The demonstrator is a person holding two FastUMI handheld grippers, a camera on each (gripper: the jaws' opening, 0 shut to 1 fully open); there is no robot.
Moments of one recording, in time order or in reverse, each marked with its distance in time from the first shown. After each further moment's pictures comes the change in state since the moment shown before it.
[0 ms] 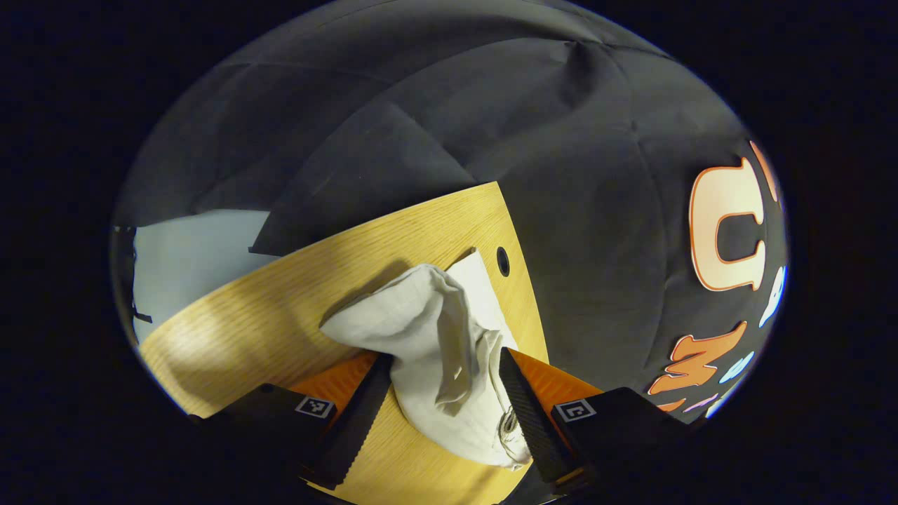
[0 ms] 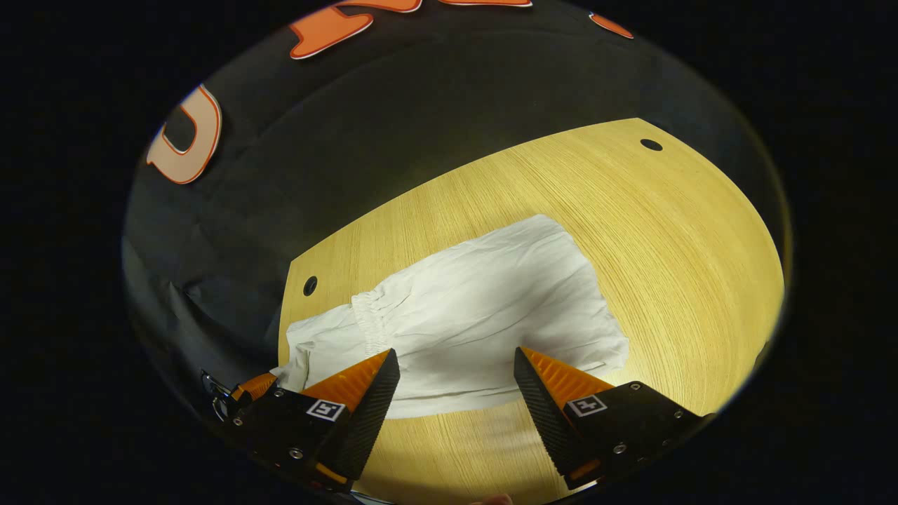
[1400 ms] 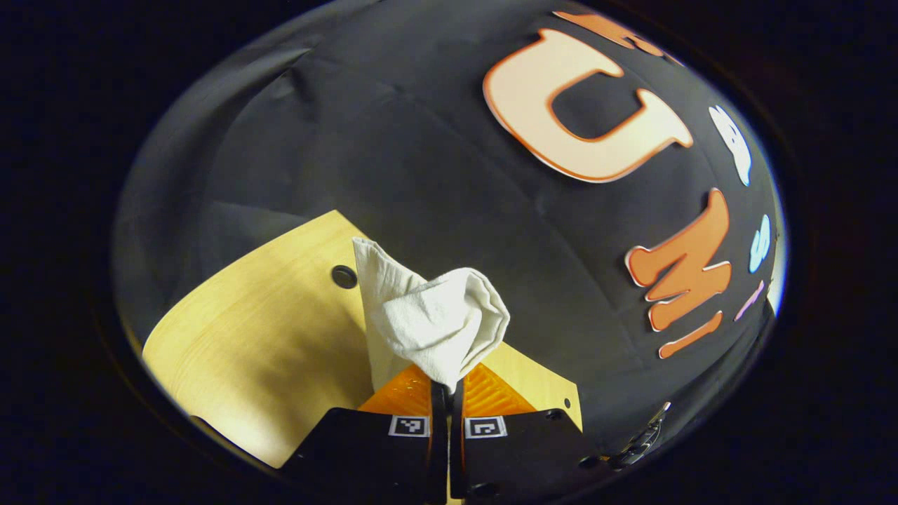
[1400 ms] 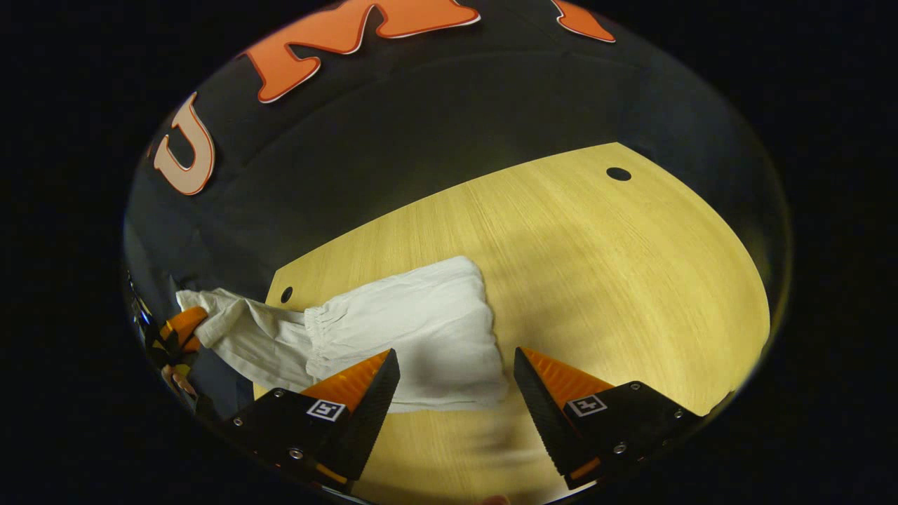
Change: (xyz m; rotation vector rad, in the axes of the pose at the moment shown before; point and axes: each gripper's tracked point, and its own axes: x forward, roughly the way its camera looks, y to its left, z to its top) left arm -0.024 -0.260 -0.100 0.526 -0.094 -0.092; right arm -0.035 -0.126 0.051 -0.084 -0.092 0.003
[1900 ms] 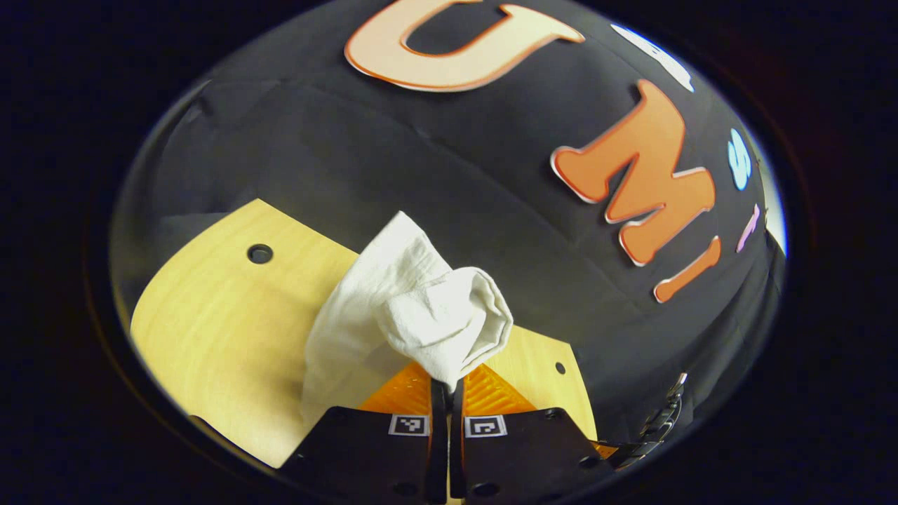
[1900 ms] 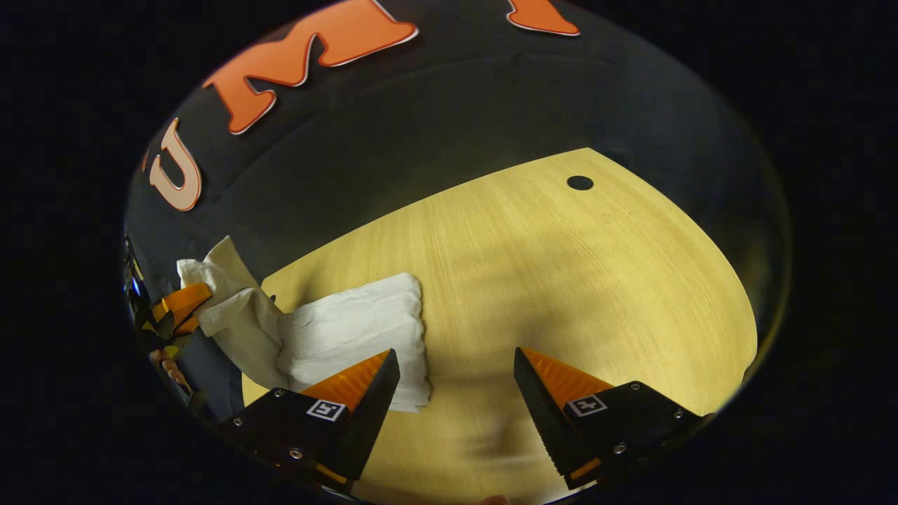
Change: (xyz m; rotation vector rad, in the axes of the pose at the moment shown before) left arm 0.064 -0.140 -0.110 0.195 0.134 -0.049; right arm -0.016 -0.091 0.020 0.020 -0.019 -0.021
